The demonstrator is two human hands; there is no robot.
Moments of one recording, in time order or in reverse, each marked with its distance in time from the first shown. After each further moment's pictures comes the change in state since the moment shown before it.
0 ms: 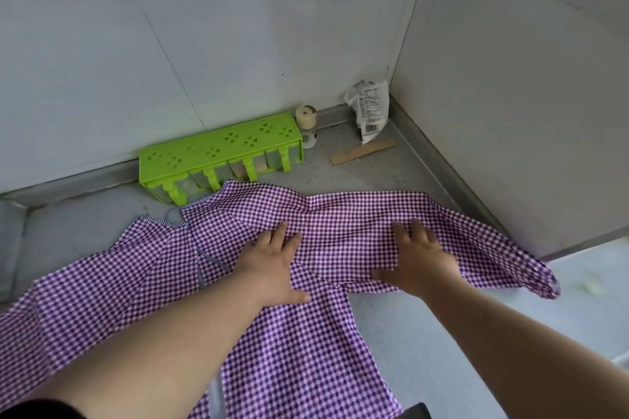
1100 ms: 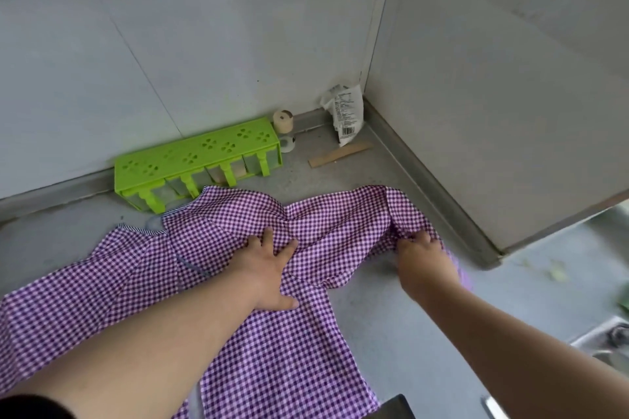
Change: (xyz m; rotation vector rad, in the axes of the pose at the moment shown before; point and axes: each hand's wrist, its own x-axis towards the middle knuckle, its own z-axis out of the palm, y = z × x) left_hand -0.005 0.024 -0.020 0.142 -0.095 0.041; right_hand -0.022 0.028 0.000 -0.016 0.149 0.064
